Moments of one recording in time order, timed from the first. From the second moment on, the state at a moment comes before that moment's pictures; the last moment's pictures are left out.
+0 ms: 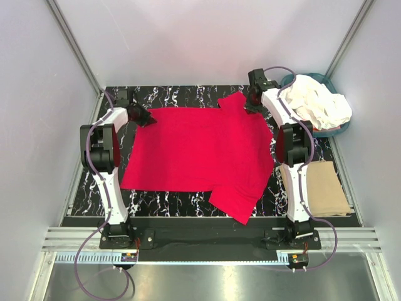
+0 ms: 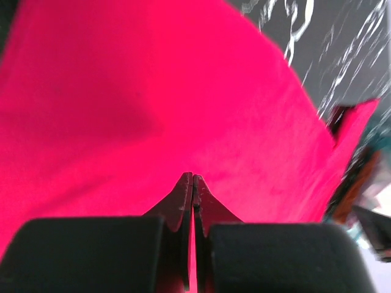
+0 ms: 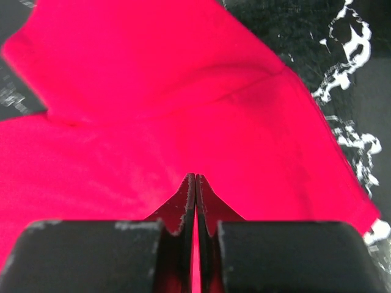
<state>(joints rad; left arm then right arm) 0.04 2.14 1.59 -0.38 0.34 -0.82 0.22 2.39 2.23 -0.86 0.13 0.57</state>
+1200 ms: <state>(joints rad) 0.19 2.40 1.87 -0.32 0.44 -0.81 0.21 2.77 2.68 -0.83 -0.04 0.61</state>
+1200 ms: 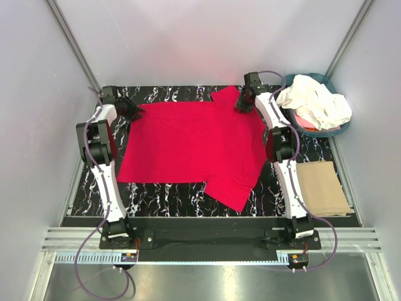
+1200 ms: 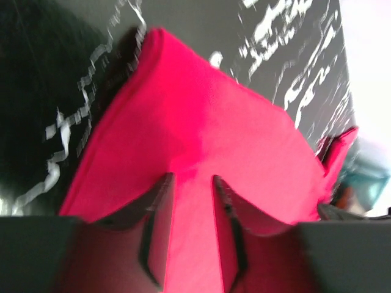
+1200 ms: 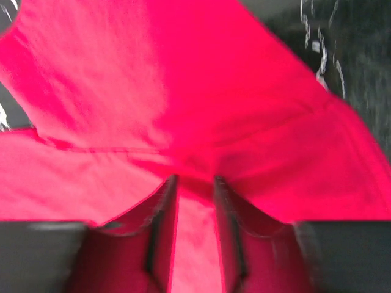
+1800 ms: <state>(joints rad) 0.05 1.54 1.20 -0.50 0.30 -0.55 0.23 1.94 1.72 -0.89 -0.23 0.52</state>
